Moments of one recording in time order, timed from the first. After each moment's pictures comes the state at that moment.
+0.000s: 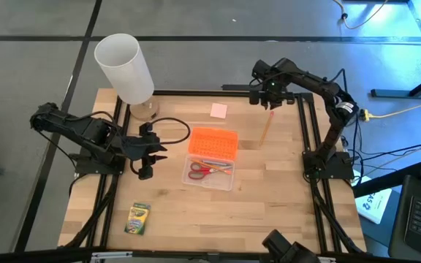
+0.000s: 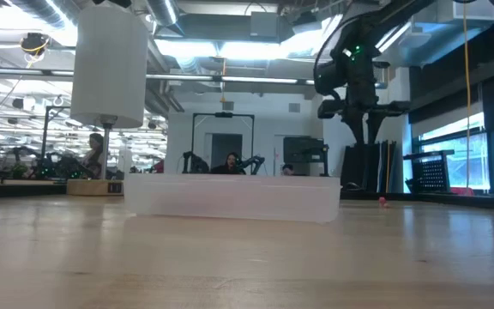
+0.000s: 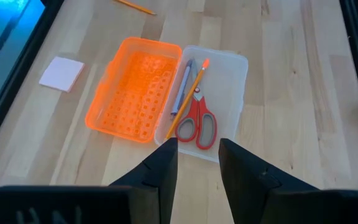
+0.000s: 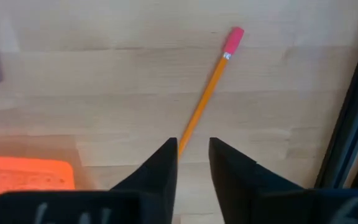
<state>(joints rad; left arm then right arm) -0.35 1.04 1.18 -0.98 -0.37 -0.36 -0.80 1.80 1.51 -1.33 -0.05 0.80</state>
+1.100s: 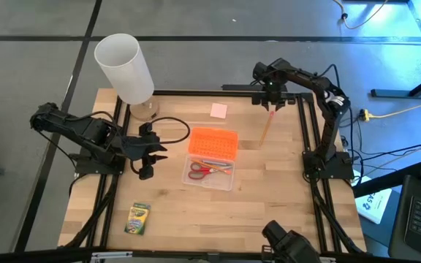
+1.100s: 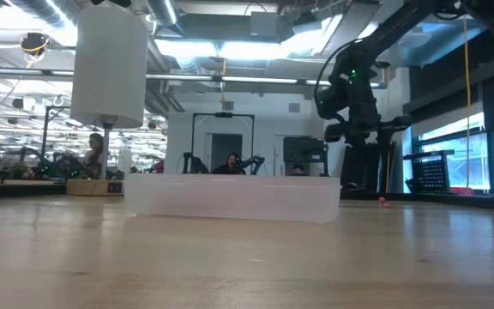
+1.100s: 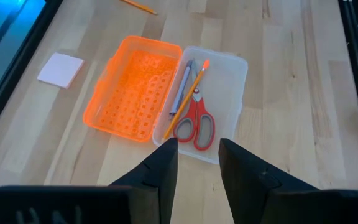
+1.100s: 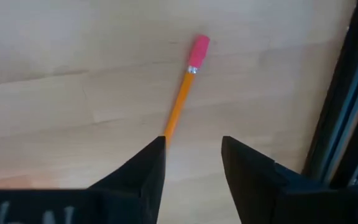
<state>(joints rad) -0.35 1.04 1.18 -0.98 -0.37 -0.39 -0.87 1.92 1.51 -1.35 -0.02 0.81</state>
